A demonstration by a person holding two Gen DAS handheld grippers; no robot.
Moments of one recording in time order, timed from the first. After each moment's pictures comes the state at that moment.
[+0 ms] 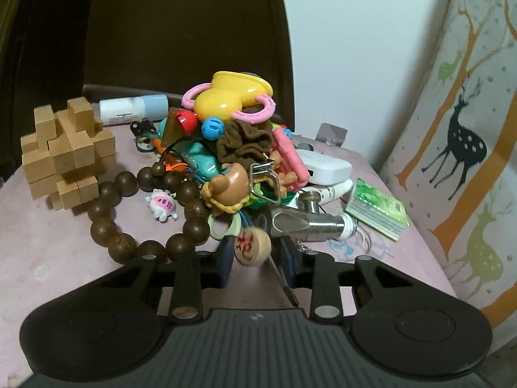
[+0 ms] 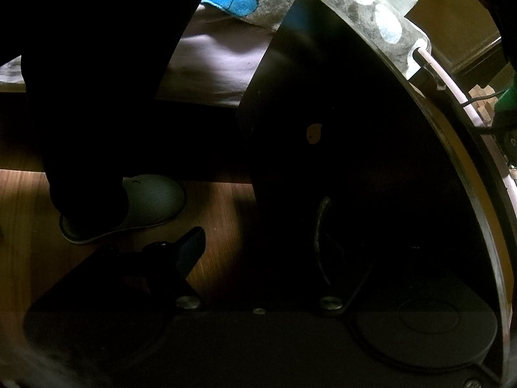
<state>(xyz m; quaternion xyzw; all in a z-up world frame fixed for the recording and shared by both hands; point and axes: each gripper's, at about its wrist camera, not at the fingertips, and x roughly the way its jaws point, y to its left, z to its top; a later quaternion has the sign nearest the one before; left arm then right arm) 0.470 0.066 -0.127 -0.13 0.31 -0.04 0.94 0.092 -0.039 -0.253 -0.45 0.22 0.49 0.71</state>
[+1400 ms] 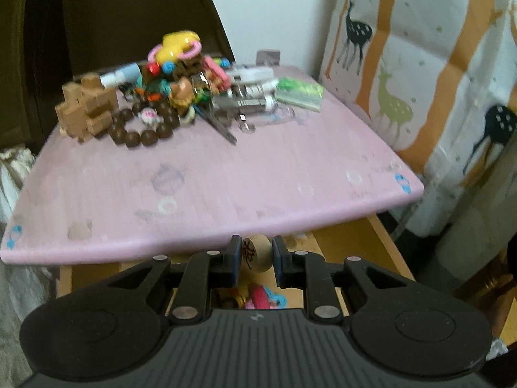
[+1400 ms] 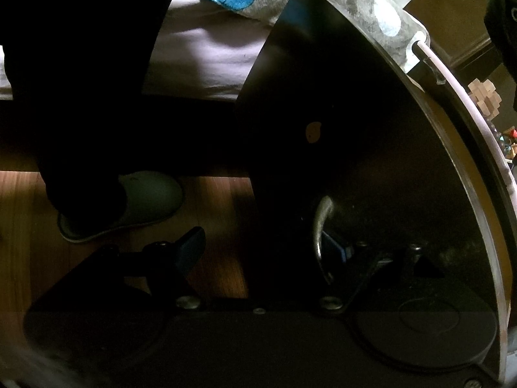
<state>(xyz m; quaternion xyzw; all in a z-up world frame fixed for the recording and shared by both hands) 0.323 0.029 -0.113 0.00 0.40 -0.10 0.91 0.092 -0.034 -0.253 -0.46 0.23 0.47 0.71</state>
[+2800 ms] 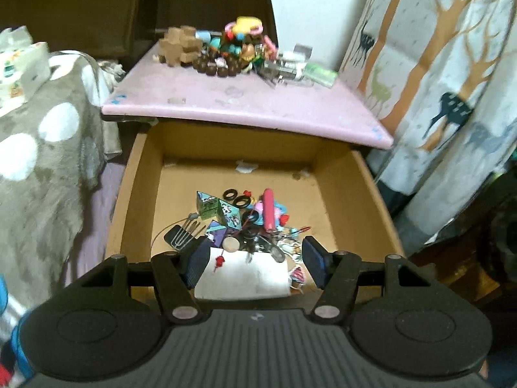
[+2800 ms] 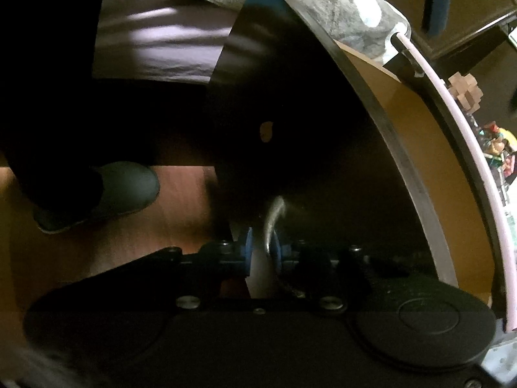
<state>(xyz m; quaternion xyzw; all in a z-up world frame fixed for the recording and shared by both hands) 0.124 0.066 -0.082 -0.09 0.39 -0.05 0.91 0.104 -0.023 -0.260 -0.49 0.23 0.42 0.73</state>
